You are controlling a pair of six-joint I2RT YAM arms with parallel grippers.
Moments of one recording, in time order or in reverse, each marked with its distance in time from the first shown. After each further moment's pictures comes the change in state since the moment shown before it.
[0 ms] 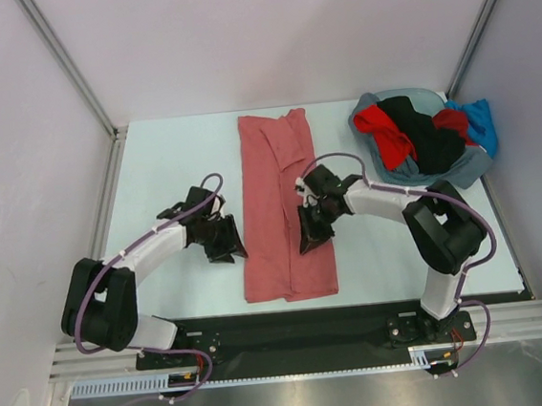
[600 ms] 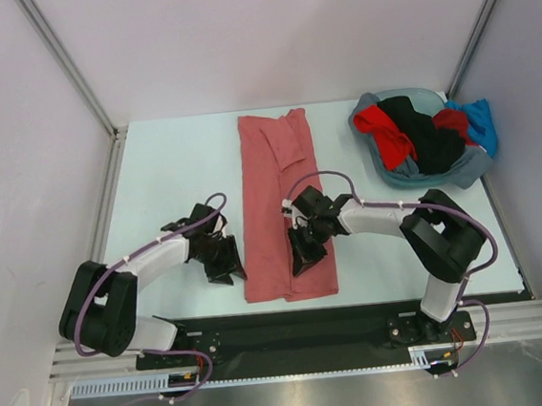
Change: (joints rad) left arm -0.037 -0.019 -0.134 -0.011 0.014 -0.018; right arm 0.151 -0.045 -0.111 0.094 -0.032 0.007
